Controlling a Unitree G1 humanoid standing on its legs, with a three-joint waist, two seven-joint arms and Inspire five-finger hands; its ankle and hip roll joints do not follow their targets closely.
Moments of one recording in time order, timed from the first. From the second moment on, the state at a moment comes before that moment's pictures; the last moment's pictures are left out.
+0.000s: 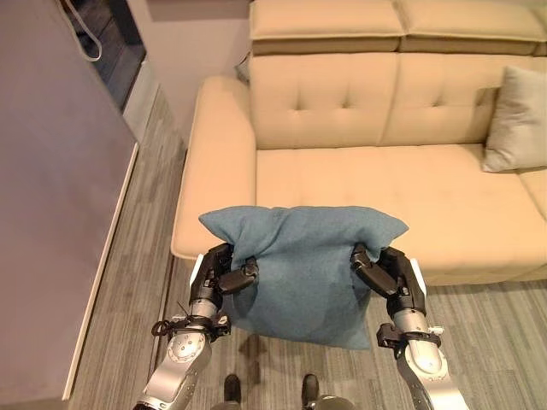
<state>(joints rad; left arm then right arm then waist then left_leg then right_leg) 0.04 0.36 -0.32 0.07 -0.45 -0.14 0.25 0.15 -0.31 0.11 0.02 0.25 -0.19 -0.20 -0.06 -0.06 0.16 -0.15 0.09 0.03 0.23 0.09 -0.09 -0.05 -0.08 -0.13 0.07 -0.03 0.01</state>
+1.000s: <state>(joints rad) 0.03 0.29 -0.32 0.15 -0.41 -0.10 0.16 0.08 -0.38 0.06 0.07 0.26 -0.12 -0.14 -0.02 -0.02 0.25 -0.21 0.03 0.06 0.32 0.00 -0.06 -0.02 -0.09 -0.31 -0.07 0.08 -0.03</state>
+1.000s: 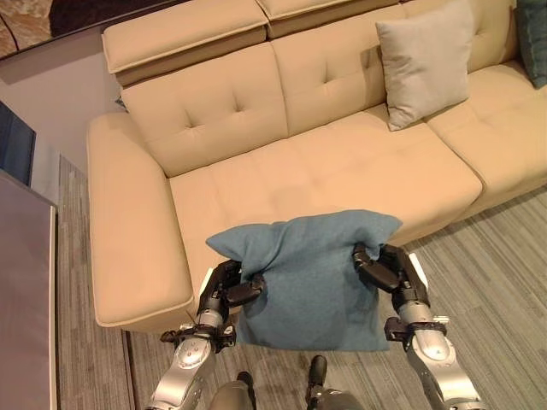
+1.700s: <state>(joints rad) 0.03 0.38 -0.26 0.15 -0.41 -0.09 0.16 0.10 -0.30 0.13 0.06 0.24 -0.11 -0.11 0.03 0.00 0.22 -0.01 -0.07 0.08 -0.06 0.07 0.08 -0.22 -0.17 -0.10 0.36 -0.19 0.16</state>
